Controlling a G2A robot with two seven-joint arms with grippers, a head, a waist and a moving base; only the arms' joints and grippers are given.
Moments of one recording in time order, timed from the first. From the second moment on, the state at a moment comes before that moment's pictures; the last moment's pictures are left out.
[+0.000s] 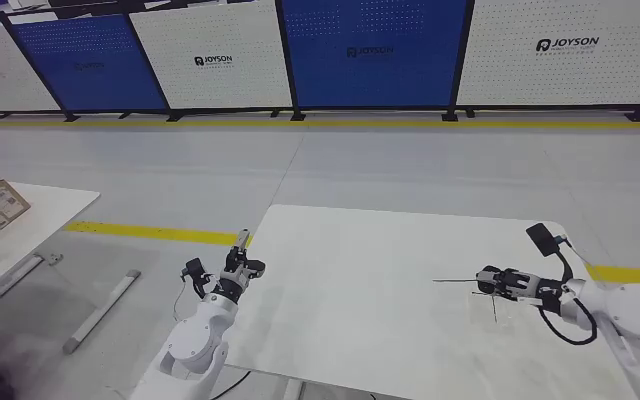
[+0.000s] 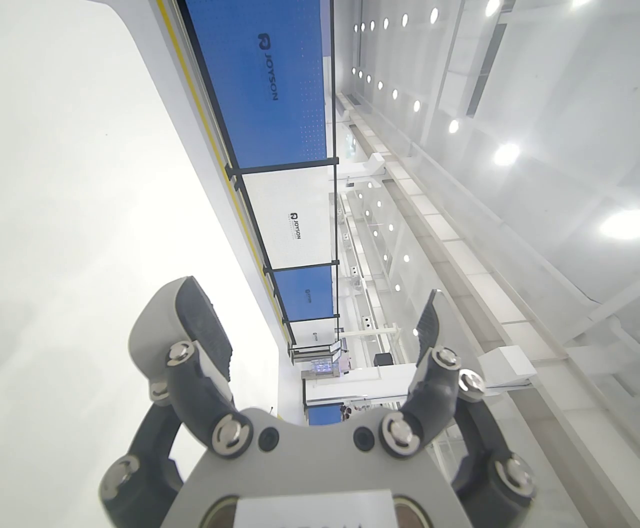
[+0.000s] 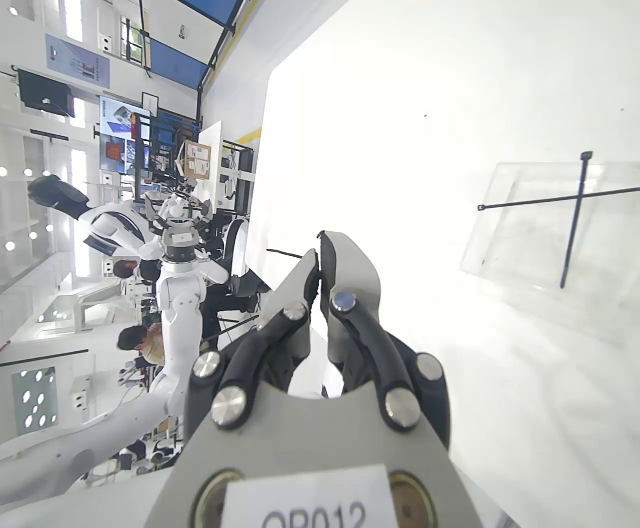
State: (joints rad) left arm 1.73 -1.15 -1.60 -1.80 -0.42 0.00 0.00; right arm -1.11 -0.84 1.24 -1.62 0.08 0.23 1.00
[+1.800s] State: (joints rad) left arm 1.65 -1.09 -1.55 -1.88 -0.59 0.34 -0.17; right arm -1.06 -0.95 0.89 -1.75 -0.51 -0.09 0.49
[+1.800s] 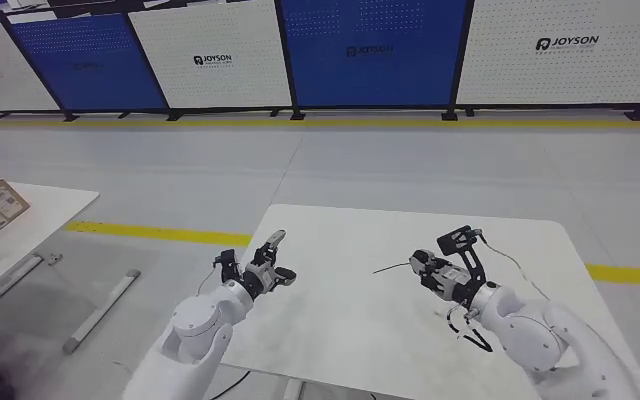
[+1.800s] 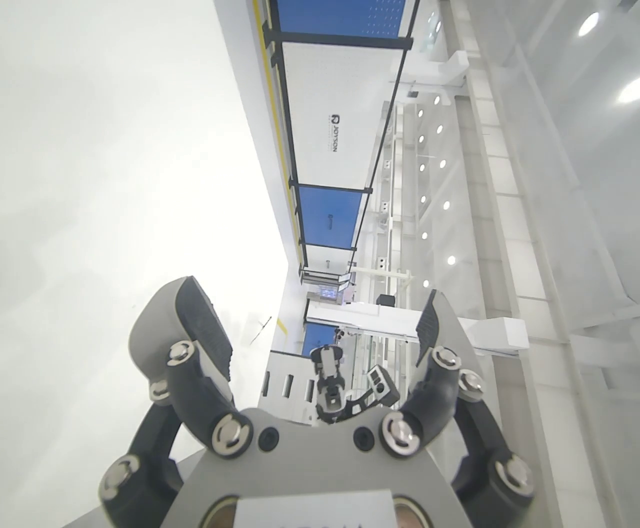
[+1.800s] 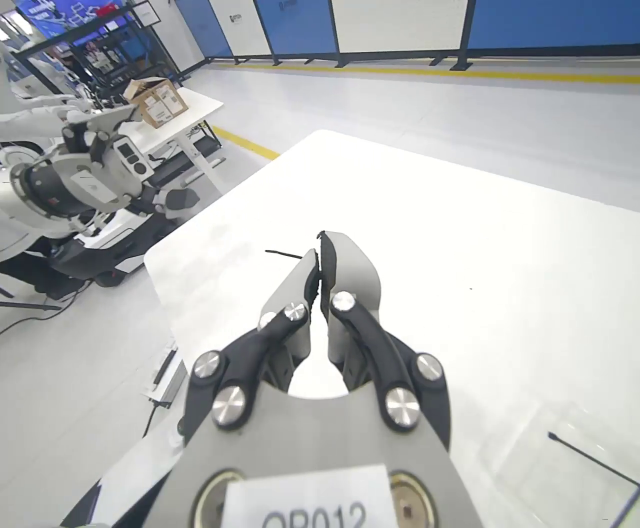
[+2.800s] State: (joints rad) left arm 1.52 -1.03 -1.26 -1.78 -0.66 0.34 -0.18; right arm -1.01 -0.98 0.81 -1.80 -0.84 -0.29 0.47
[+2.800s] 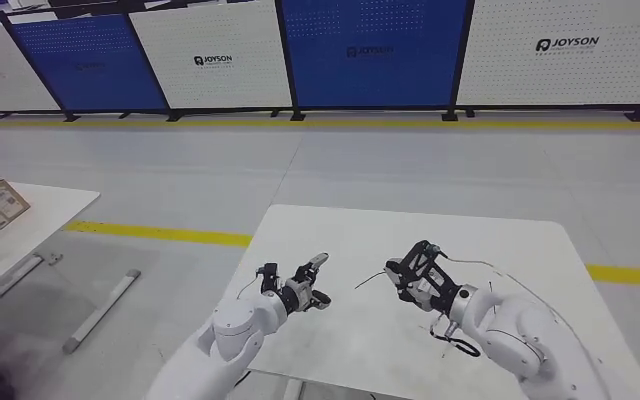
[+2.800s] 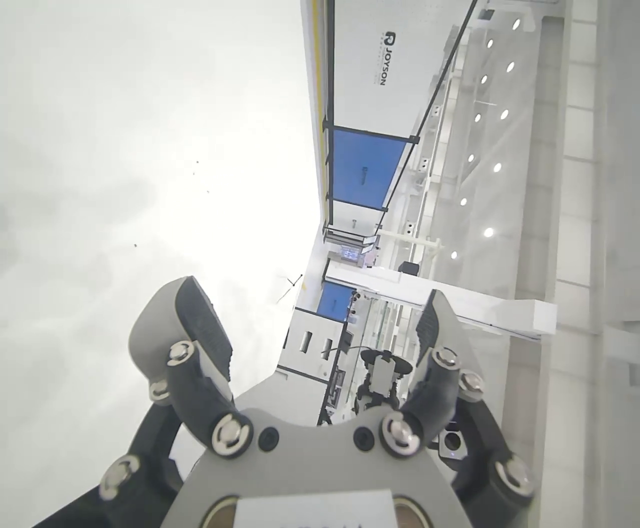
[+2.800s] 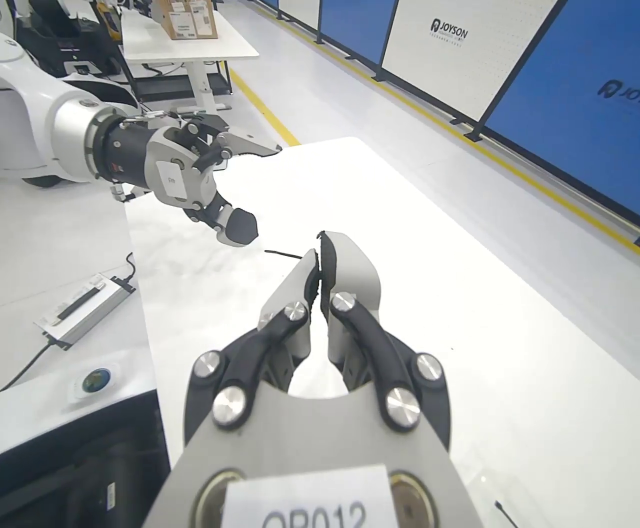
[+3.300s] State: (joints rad) left arm 1.52 -1.02 -1.24 -1.79 -0.86 0.34 -0.24; right arm -0.98 -1.01 0.73 -1.79 -1.07 -0.30 0.45
